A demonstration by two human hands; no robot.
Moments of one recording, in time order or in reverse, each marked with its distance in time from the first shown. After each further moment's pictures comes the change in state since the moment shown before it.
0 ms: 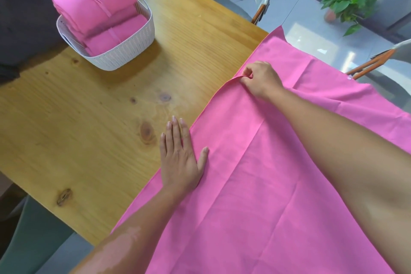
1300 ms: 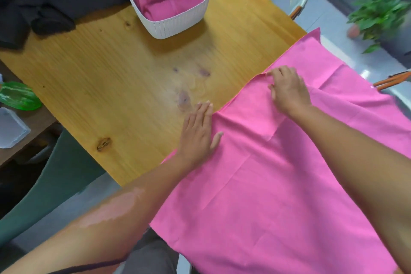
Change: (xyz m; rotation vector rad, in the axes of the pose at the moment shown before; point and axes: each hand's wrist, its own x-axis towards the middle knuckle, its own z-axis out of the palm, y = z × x) left_hand -0.025 -0.042 -0.044 -0.229 -0.058 0.151; right_hand -0.082 -0.046 0.010 -0.326 0.069 -0.194
